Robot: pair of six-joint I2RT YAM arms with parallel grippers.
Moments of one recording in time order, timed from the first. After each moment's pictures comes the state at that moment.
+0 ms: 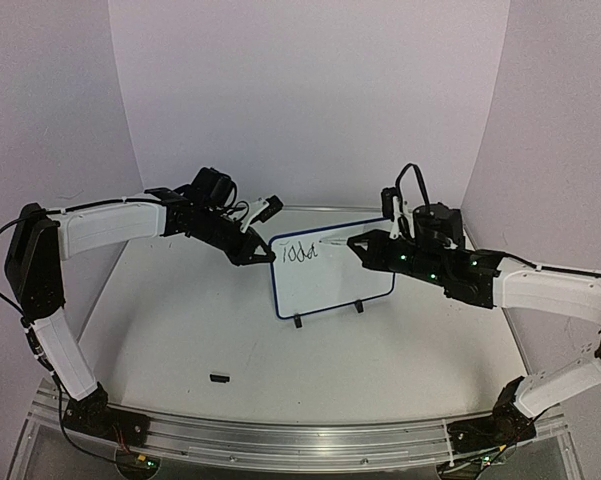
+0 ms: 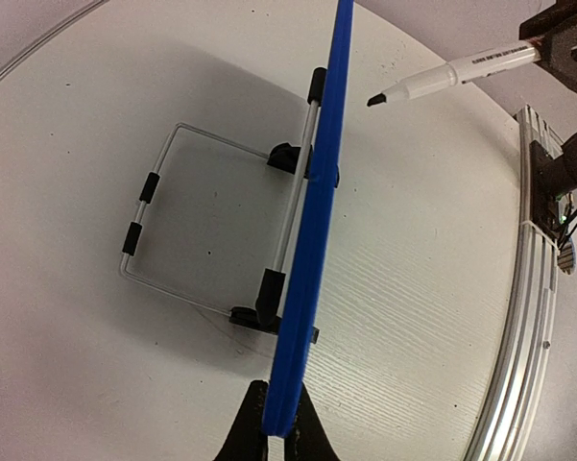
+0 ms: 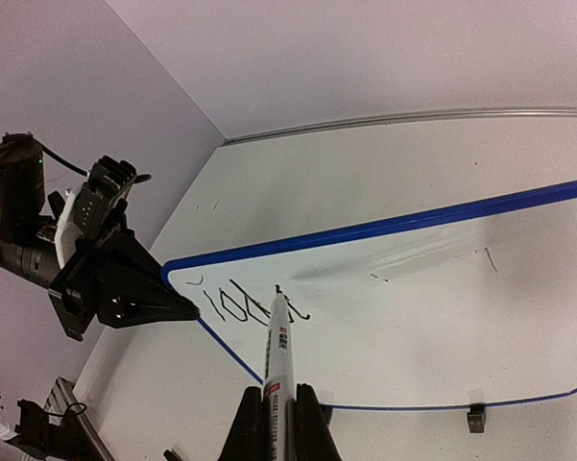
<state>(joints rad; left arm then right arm) -0.65 1.74 1.39 -0.46 0.51 0.16 0.79 1.33 0.90 0.11 0.05 0.58</state>
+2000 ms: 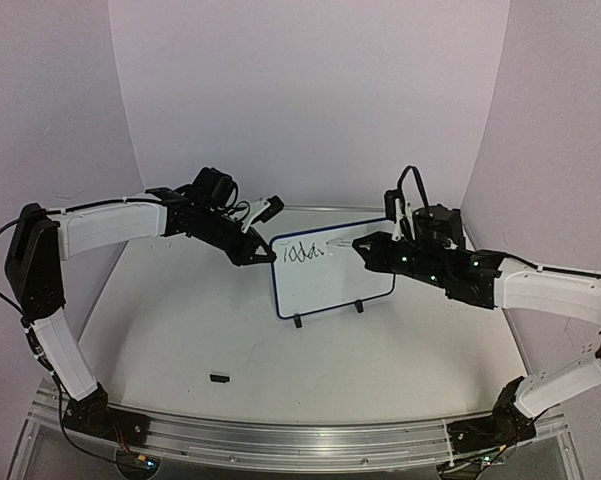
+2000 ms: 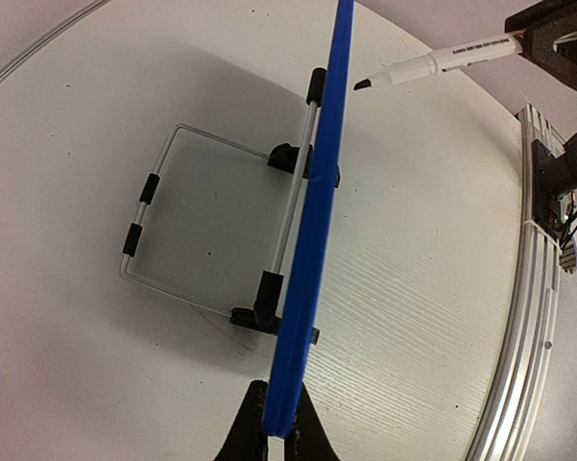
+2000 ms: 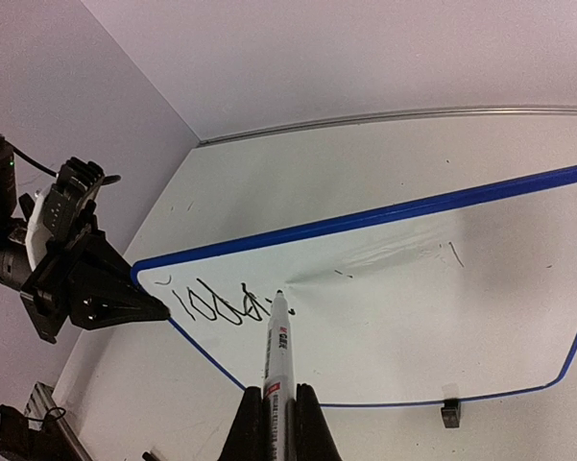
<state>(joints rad) -0.66 1.74 1.40 -0.46 0.50 0.16 0.79 1.32 0.90 0.07 0.11 0.57</state>
